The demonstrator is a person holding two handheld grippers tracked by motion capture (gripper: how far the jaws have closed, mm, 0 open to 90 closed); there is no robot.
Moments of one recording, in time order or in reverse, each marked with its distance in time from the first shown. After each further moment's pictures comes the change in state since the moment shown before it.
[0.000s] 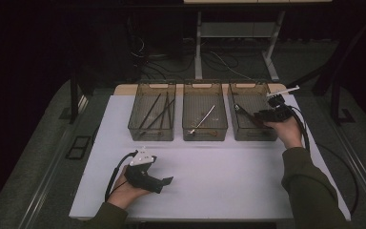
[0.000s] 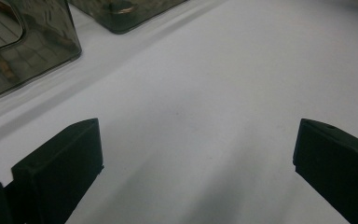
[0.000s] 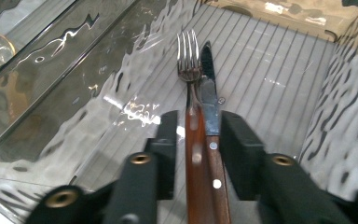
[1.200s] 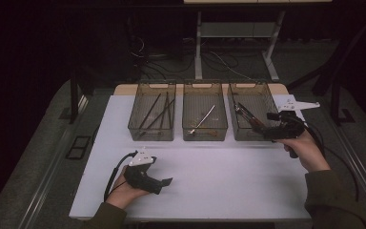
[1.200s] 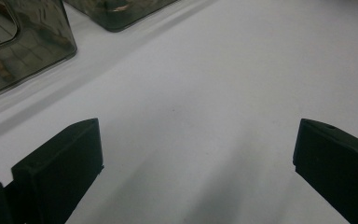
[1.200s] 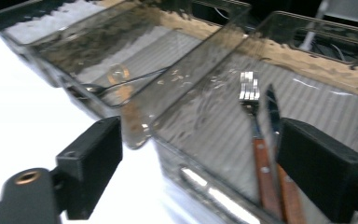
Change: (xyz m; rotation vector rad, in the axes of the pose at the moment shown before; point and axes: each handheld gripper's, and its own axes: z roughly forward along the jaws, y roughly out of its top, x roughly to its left) left arm 0.000 -0.001 -0.002 0.004 -0.019 0.008; right arm 0.043 -0.040 -0.066 -0.246 0.154 -0.119
